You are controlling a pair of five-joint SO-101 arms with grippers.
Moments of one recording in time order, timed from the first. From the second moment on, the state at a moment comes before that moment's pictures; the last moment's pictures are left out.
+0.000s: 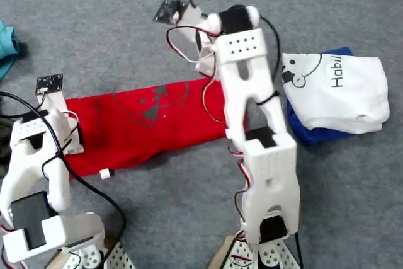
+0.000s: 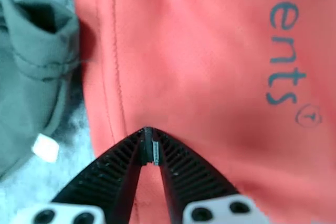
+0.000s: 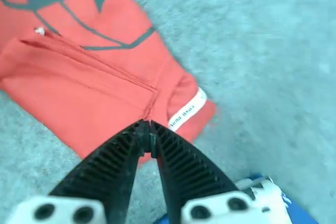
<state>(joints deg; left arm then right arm) -25.5 -8.4 44.0 53.3 -18.6 -18.4 34.2 -54.3 101.2 39.1</state>
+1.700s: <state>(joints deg) -38.4 -8.4 14.3 96.7 -23.8 -14.3 -52.7 66.9 51.9 25.8</state>
